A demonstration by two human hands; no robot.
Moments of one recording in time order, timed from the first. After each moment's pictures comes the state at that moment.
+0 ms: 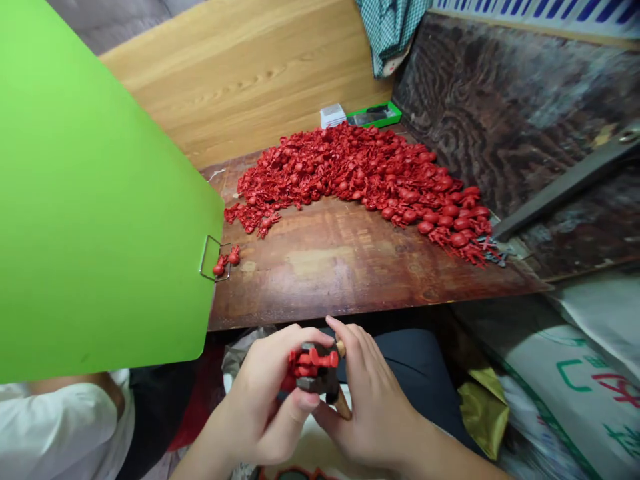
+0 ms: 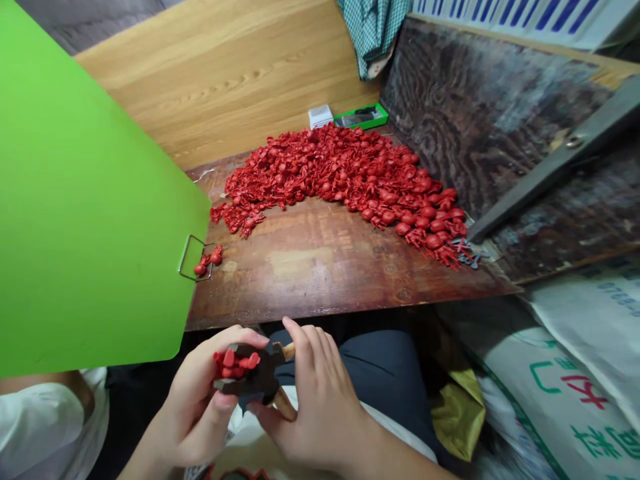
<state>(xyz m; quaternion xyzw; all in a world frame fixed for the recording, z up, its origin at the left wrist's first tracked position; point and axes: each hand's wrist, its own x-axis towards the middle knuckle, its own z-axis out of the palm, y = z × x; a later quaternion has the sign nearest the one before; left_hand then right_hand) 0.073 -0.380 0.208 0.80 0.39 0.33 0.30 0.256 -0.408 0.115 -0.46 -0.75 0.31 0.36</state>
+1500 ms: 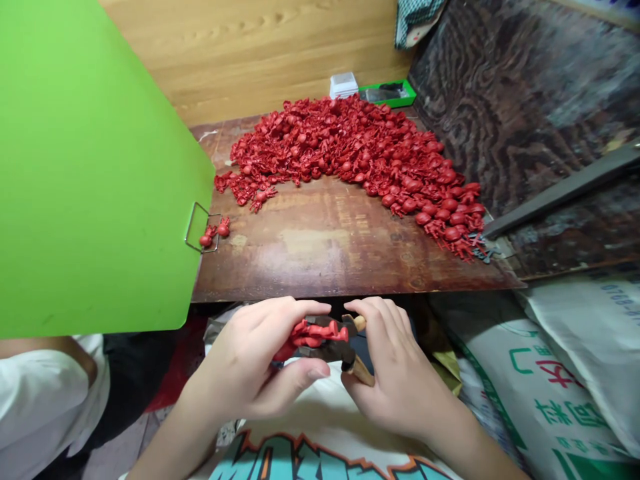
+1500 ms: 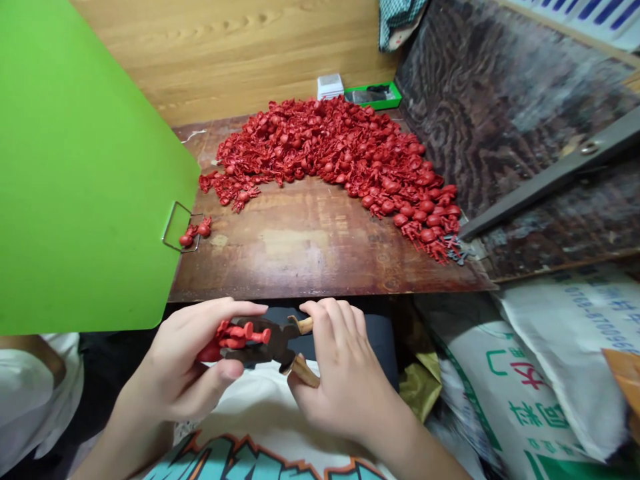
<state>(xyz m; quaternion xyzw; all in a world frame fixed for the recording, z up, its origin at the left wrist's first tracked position) 0.077 -0.370 0.215 0.85 0.39 0.29 0.20 0.305 -0.397 0.137 -0.48 -0.80 0.24 0.27</state>
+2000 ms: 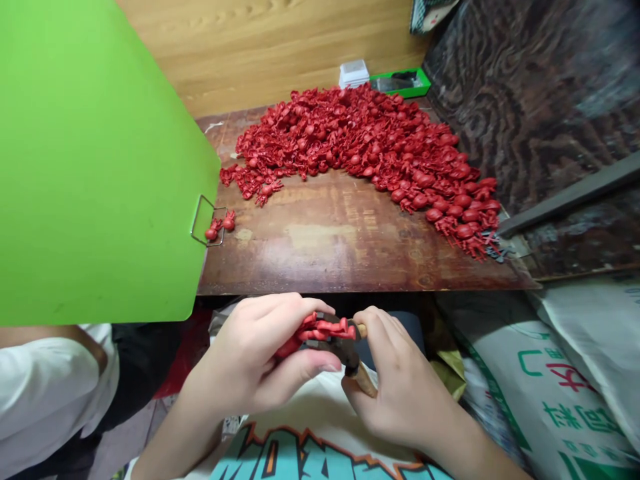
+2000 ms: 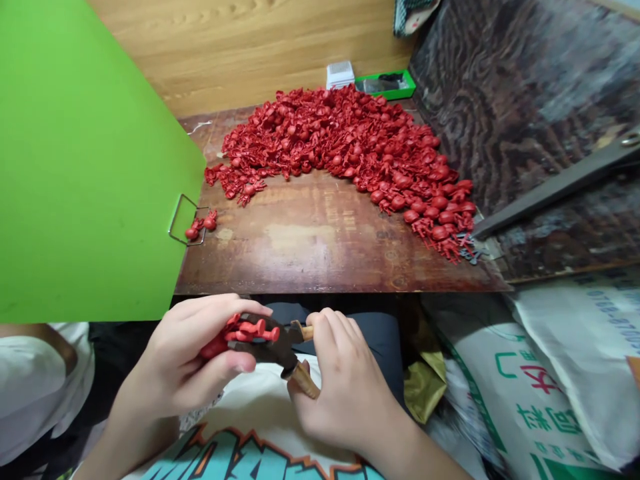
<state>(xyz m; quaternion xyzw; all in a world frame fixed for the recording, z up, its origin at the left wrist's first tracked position) 0.075 -0.367 0.219 0.85 0.38 0.29 0.24 0.297 -0.407 0.135 -0.49 -0.78 0.28 0.26</state>
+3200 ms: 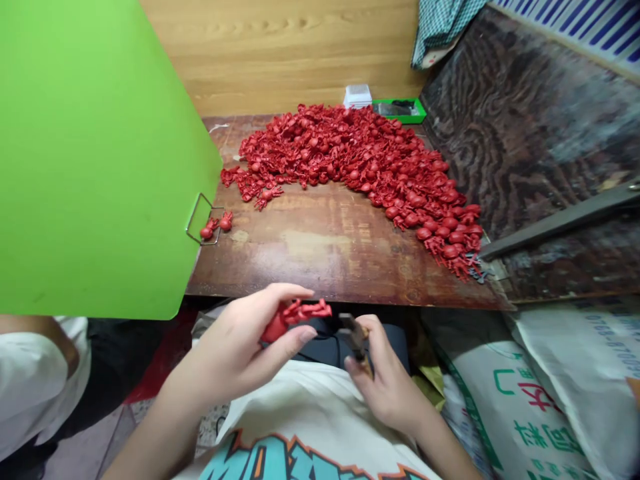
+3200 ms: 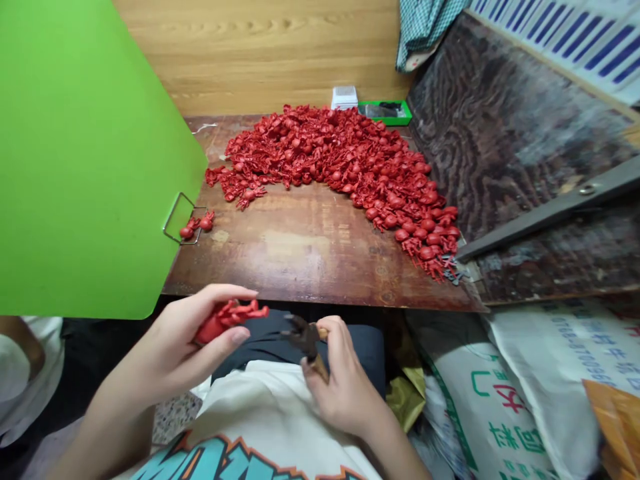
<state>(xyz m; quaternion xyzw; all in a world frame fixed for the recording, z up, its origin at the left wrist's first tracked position) 0.063 -0.372 0.212 0.78 0.49 0.25 0.31 0.320 -0.406 0.082 -0.47 -0.71 0.43 0.30</state>
